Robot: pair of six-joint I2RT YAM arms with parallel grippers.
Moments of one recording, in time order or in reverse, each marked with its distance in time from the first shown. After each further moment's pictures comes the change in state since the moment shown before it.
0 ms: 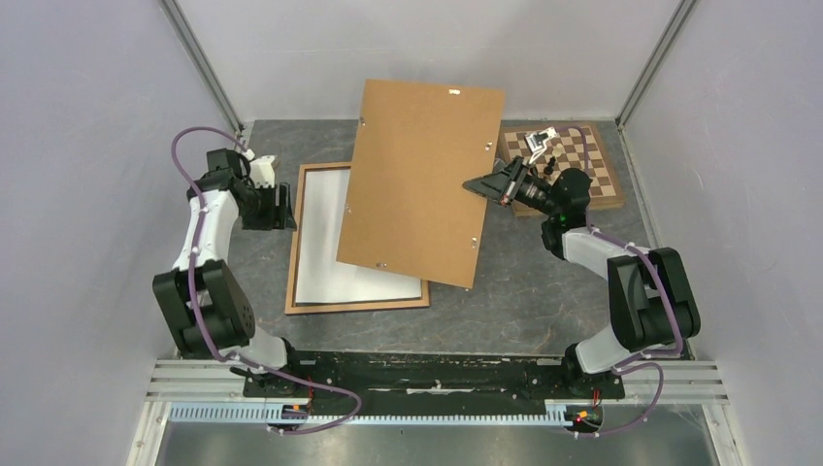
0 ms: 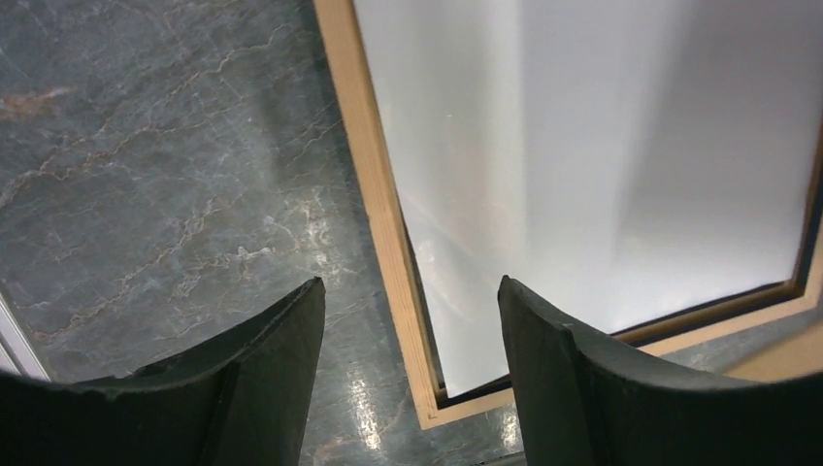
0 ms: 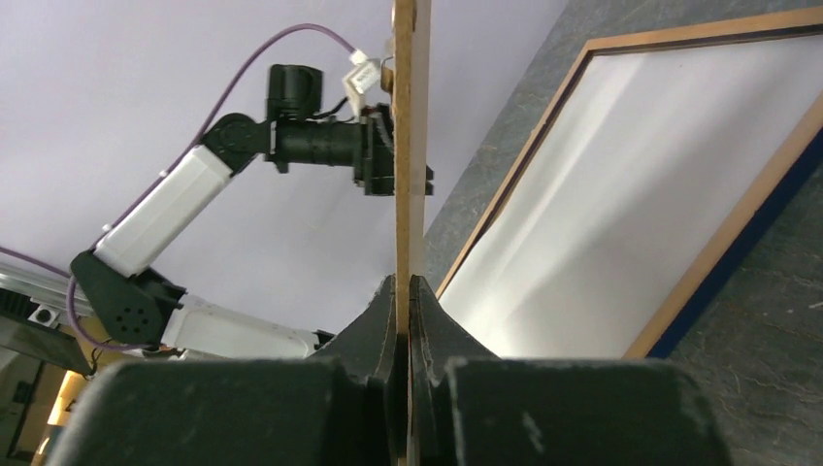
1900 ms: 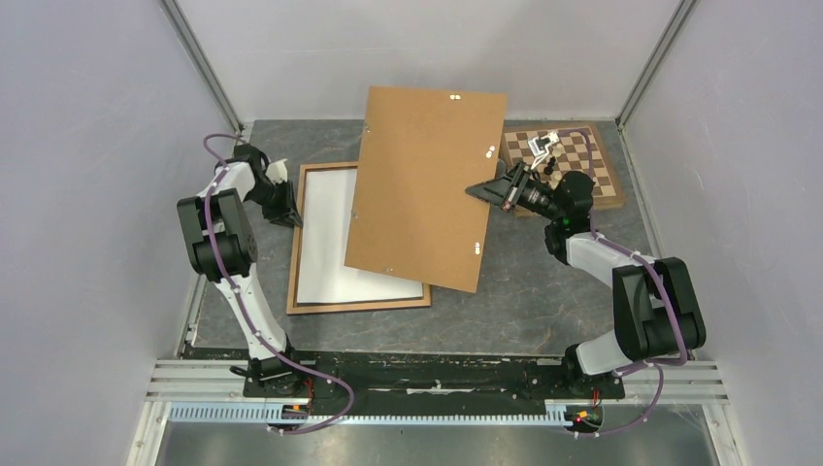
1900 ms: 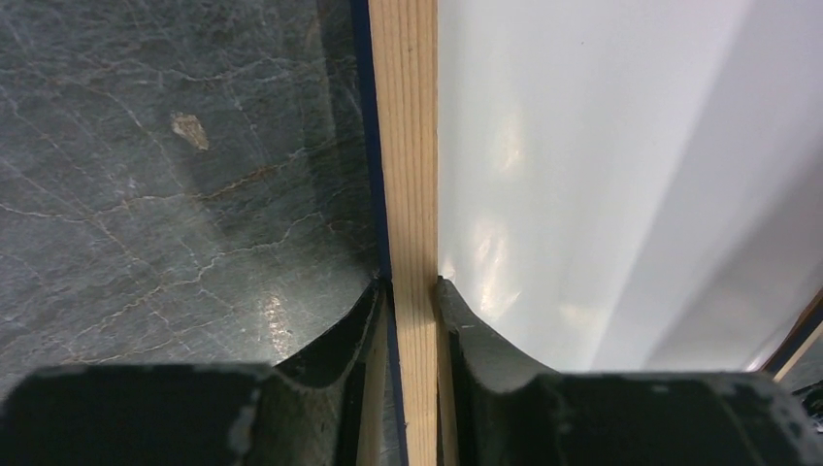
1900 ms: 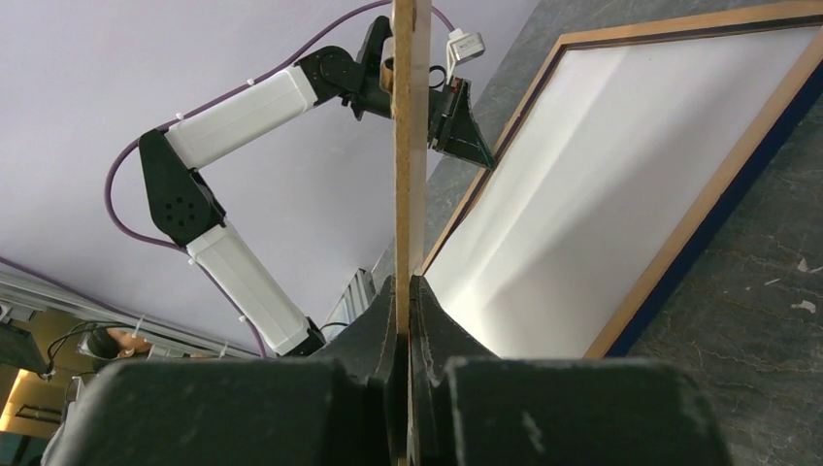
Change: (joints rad) left arm -0.021 0.592 0.300 0.024 0.016 -0.137; right arm -0.009 -0.055 -0.034 -0.063 0.005 -0.088
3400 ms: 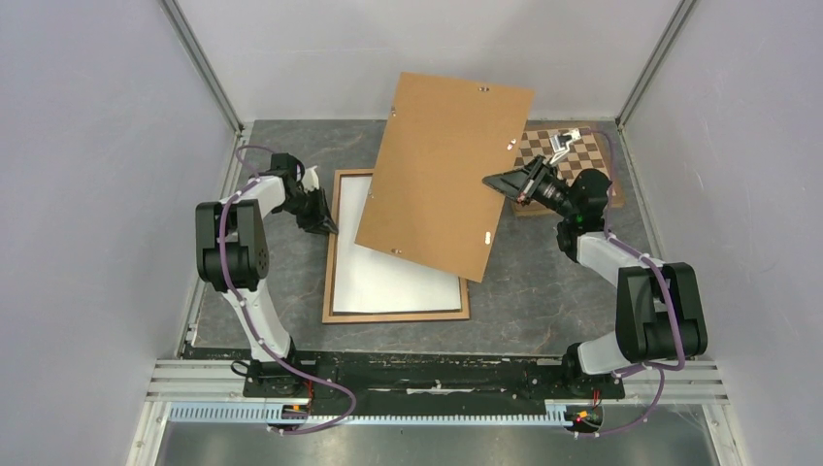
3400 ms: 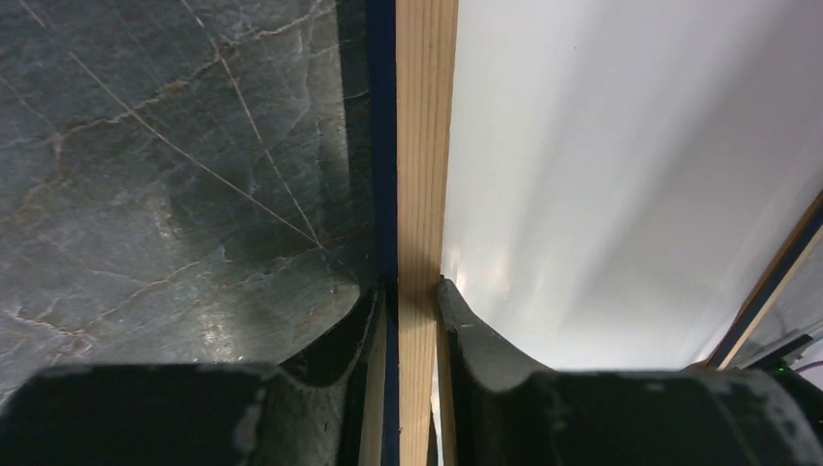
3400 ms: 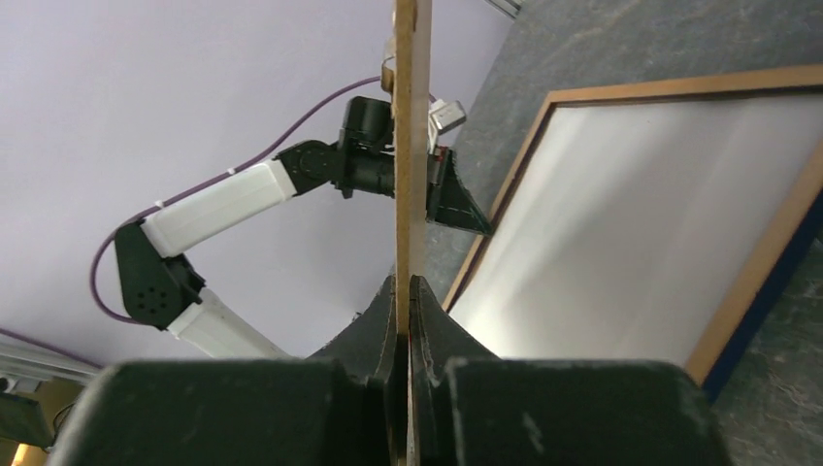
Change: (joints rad) left arm -0.189 -0.128 -0.233 0.191 0.057 -0.238; right arm -0.097 -0.019 0.006 -0.008 0.029 0.074
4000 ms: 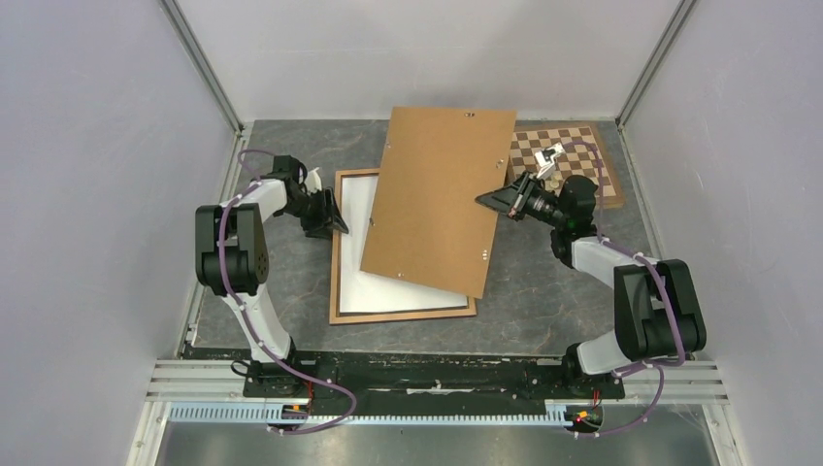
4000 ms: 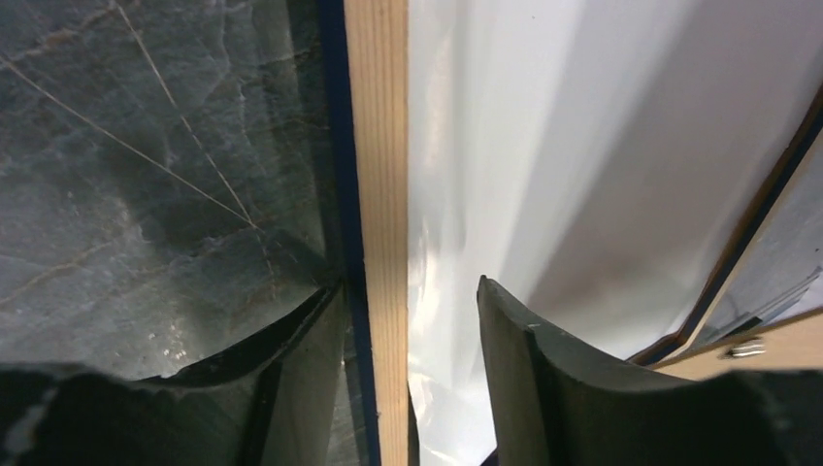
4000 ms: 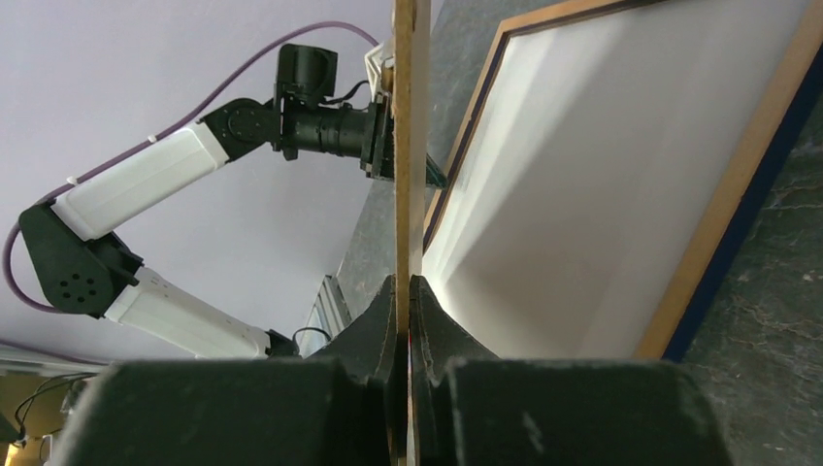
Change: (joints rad) left arm -0.011 -0.037 -0.054 0.037 0.063 -0.065; right arm 0.031 0.008 -0.054 -0.156 -0.001 -0.155
